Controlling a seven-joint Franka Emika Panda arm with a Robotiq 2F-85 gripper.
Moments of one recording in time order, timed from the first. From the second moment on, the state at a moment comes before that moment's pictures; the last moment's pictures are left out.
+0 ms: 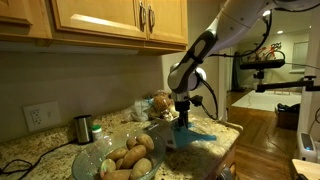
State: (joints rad) arm -0.30 0.48 -0.05 -1.90 0.02 2.32 -0.58
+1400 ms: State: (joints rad) arm -0.24 0.31 -0.02 -2.04 0.04 2.21 -0.60
